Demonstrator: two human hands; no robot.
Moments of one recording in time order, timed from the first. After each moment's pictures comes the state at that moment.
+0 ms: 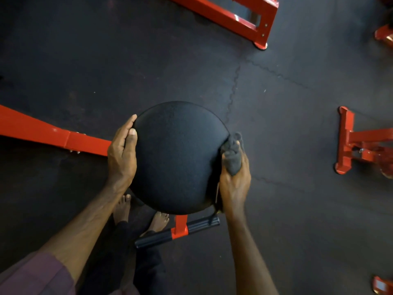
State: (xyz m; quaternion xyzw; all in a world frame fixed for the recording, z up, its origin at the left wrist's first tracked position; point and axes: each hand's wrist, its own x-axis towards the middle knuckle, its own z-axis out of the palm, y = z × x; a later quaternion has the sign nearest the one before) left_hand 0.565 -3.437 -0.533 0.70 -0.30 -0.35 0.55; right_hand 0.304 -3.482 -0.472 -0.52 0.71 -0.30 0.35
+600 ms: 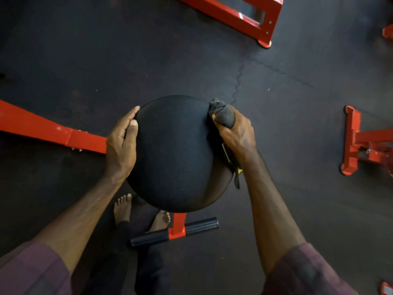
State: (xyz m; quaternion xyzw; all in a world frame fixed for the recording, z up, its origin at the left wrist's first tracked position) left_hand 0.574 -3.445 -0.538 0.71 -0.34 -0.32 0.53; right_hand 0.327 -3.594 -0.454 -0.68 0.64 -0.11 0.34
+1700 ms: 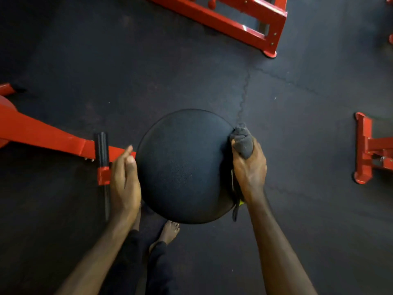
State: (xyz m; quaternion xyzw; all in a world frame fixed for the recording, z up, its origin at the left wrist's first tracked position) left_hand 0.558 -3.379 -0.514 0.79 -0.21 -0.32 0.48; right_hand 0.318 -3.537 -0.465 -0.57 0.73 -0.21 0.32
